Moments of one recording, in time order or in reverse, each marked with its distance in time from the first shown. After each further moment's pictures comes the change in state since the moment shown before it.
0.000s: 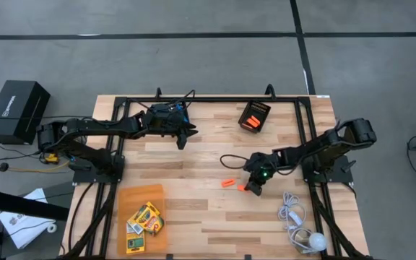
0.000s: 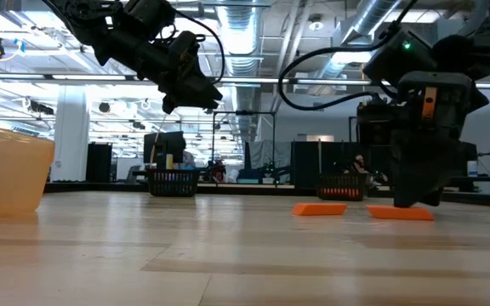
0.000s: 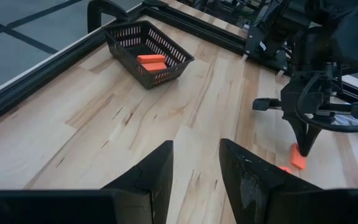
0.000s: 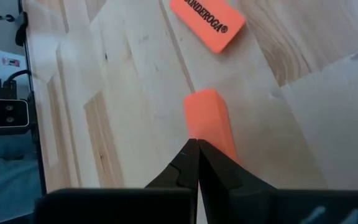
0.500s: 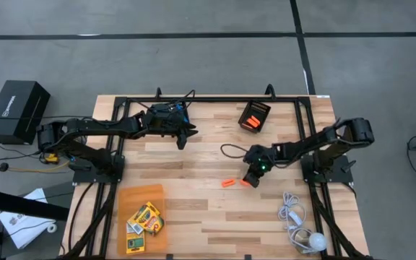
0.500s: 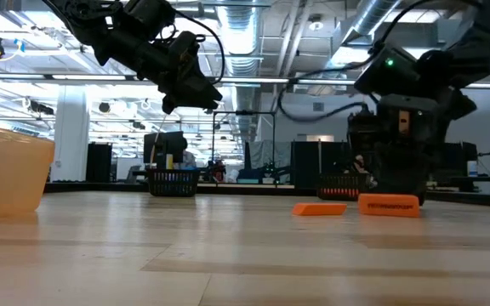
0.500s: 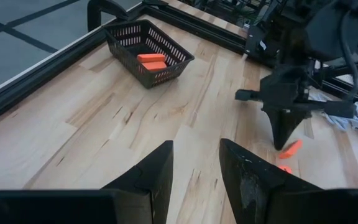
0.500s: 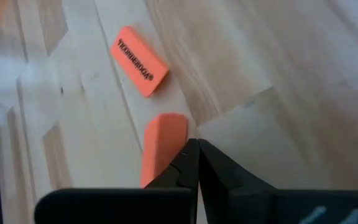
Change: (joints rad) left arm 0.000 0.000 0.000 -0.003 0.000 0.000; right arm -0.086 0.003 -0.002 -0.022 0.039 -0.077
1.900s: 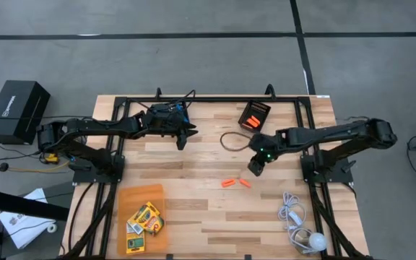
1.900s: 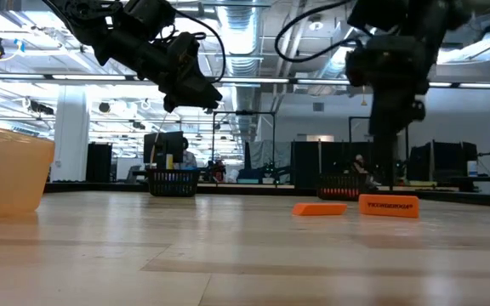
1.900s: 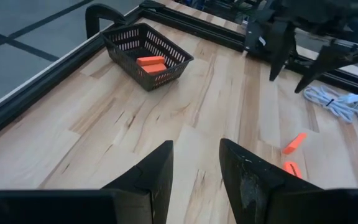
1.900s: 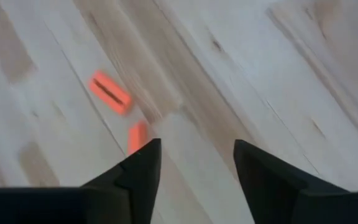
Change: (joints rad) left arm 0.000 0.000 0.000 0.003 0.000 0.059; right arm 0.012 -0.269 0.388 -0.842 0.309 -0.030
